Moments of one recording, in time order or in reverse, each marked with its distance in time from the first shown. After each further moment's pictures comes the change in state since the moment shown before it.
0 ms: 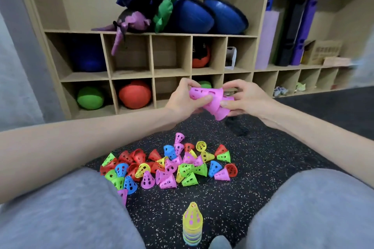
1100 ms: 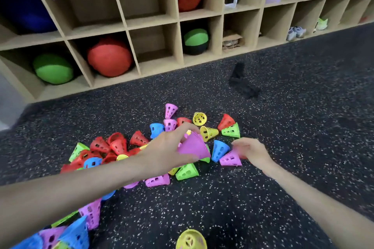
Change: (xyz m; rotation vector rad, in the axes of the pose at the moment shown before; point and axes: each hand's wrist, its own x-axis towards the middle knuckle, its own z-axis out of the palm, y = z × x) left_hand 0.056 -0.249 0.044 0.639 -0.533 -0.145; right_hand 0.119 0.430 0.036 -0.284 0.067 0.388
